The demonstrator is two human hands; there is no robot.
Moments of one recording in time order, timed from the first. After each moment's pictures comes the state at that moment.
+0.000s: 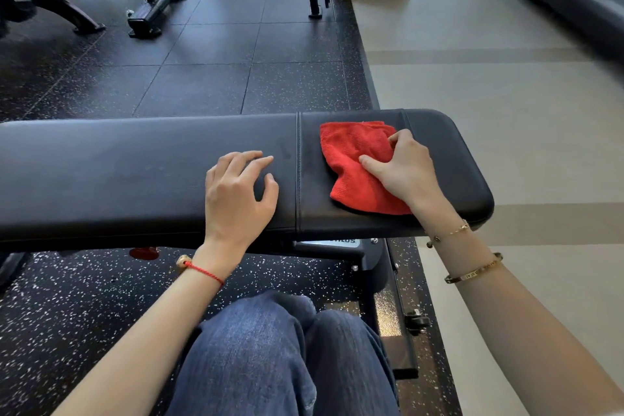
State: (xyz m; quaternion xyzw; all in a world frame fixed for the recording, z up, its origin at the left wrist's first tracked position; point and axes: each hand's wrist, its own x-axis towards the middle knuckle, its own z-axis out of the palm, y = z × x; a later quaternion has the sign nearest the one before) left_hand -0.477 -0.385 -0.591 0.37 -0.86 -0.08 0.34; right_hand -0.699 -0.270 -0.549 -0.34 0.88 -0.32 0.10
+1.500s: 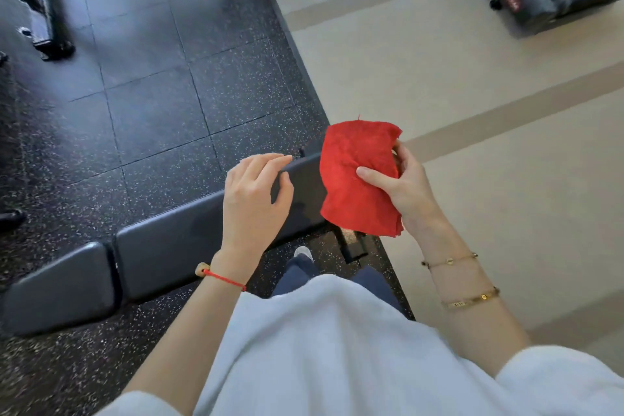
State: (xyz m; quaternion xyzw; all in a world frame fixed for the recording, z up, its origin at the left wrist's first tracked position) left_hand -0.522 -0.372 -0.065 0.23 -0.93 -0.22 0.20; right_hand -0.672 -0.200 -0.061 -0.03 0.71 -0.63 0.31
